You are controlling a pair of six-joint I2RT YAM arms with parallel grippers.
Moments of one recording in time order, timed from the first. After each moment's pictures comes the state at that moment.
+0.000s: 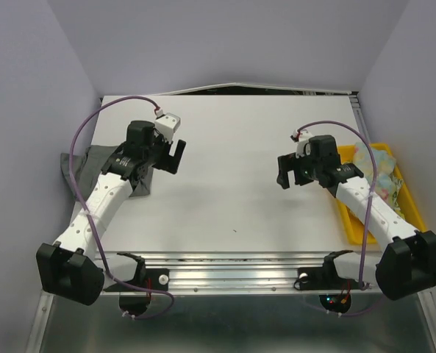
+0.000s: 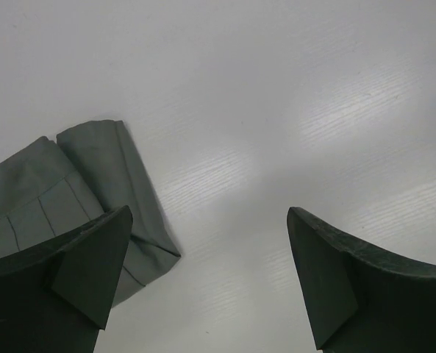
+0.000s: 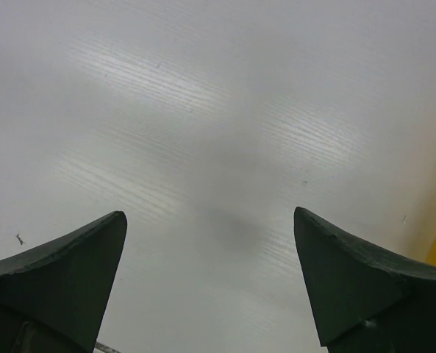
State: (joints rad) left arm -0.31 1.19 1.09 -0.55 0.03 0.17; right arm 0.27 1.21 0.91 -0.49 -0.20 0.01
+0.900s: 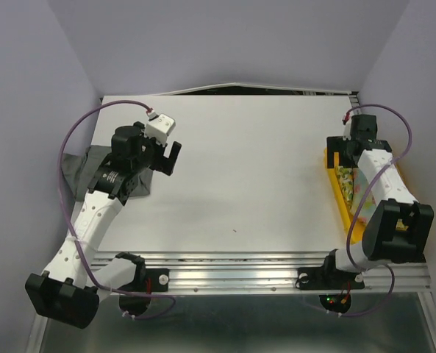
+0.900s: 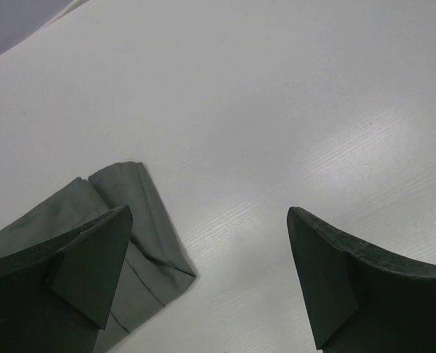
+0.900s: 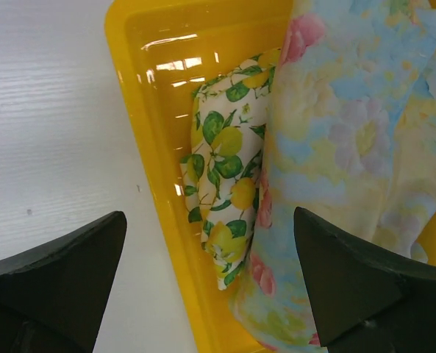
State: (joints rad) left arm -0.29 1.02 1.05 -0.49 0.11 0.24; right arm -0.14 1.42 1.14 -0.63 0.16 -0.14
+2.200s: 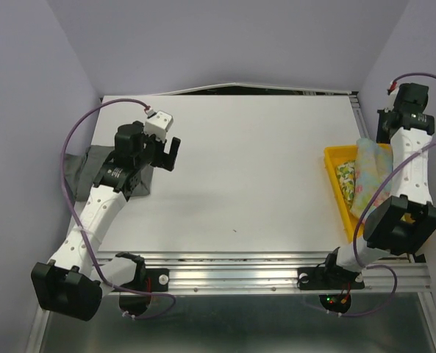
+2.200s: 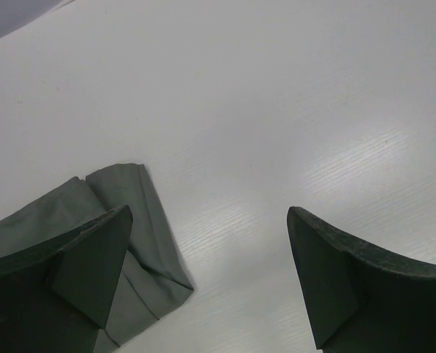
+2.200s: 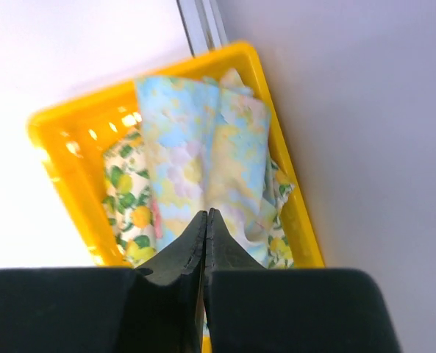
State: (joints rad) left arm -0.27 1.08 1.01 -0.39 0.09 0.20; right arm -0.35 1.56 1.58 -0.85 0.22 -0.21
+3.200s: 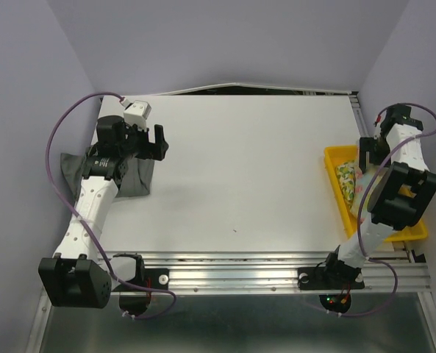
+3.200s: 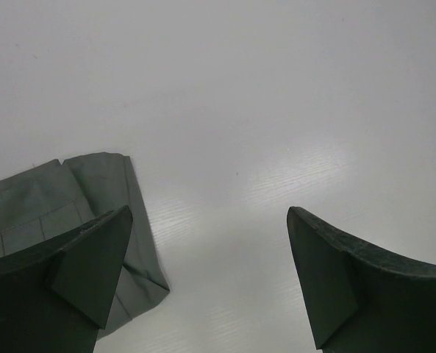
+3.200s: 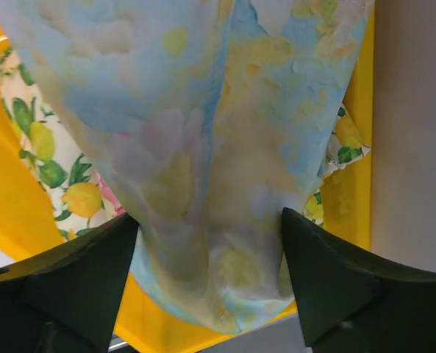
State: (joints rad) left arm -0.07 1.14 1.08 -0.41 0.30 0.03; right arm -0.42 1.80 1.57 -1.01 0.20 -0.24
